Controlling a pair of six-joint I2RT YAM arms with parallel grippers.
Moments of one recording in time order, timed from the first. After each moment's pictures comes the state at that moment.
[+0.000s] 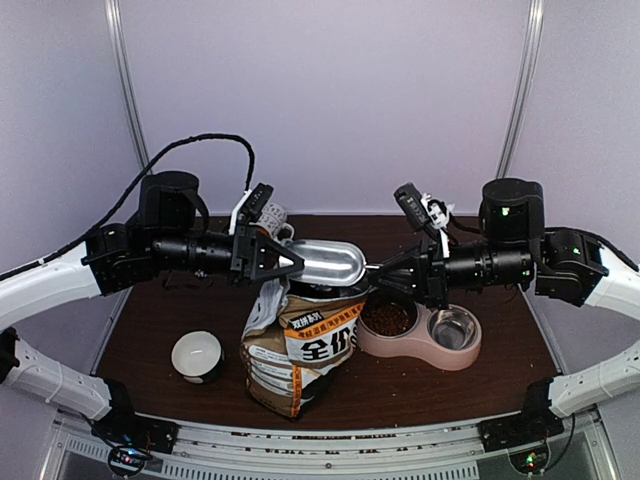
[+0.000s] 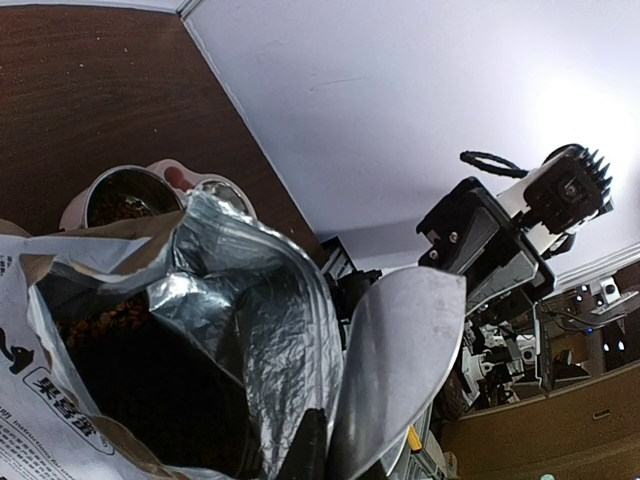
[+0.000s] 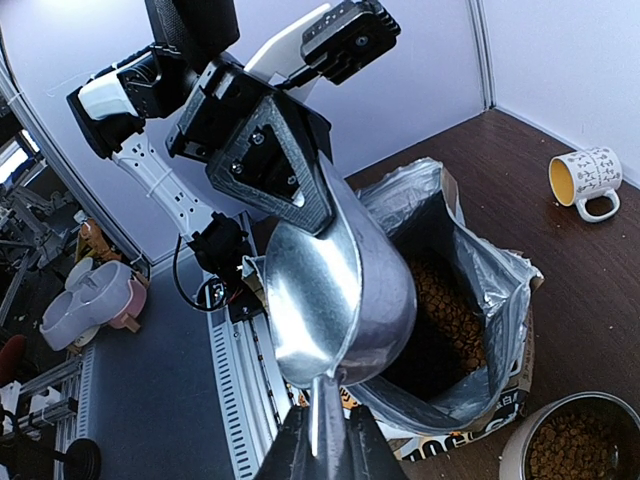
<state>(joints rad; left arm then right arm) -0.95 1.19 1.12 -0.22 0.48 -0.84 1.05 1.06 1.12 -0.37 -0.27 0.26</state>
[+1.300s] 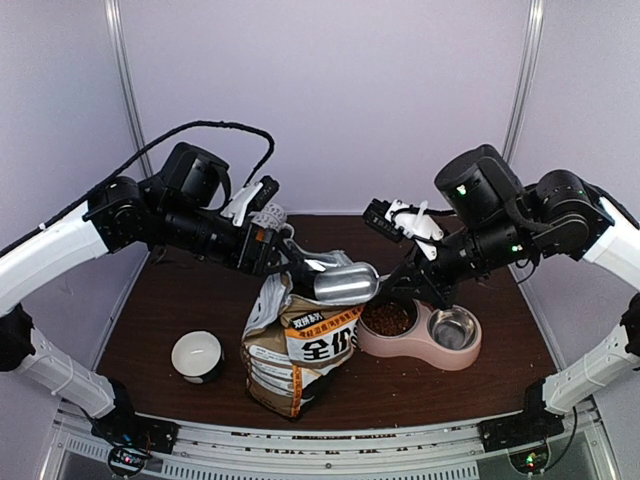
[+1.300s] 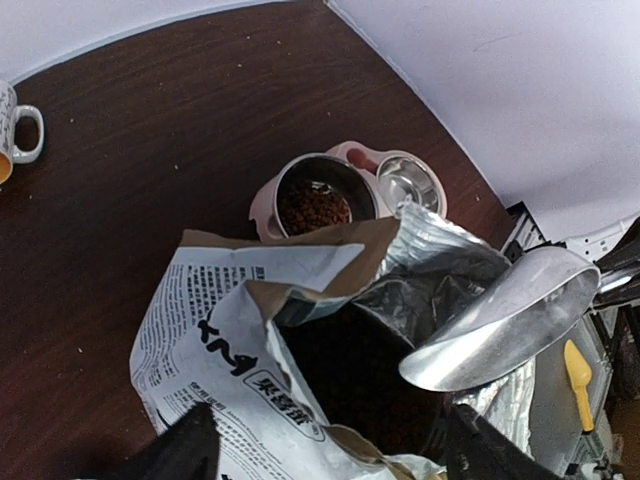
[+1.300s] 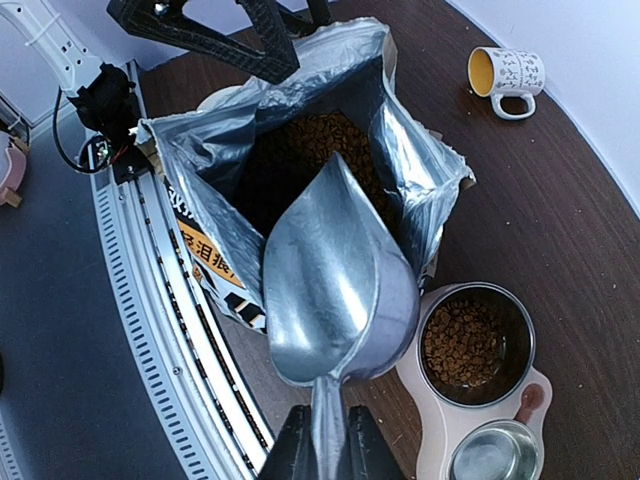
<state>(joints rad) -0.94 1.35 1.46 -0.80 0.16 -0.45 1.16 1.30 1.59 -1.06 0.05 0.06</state>
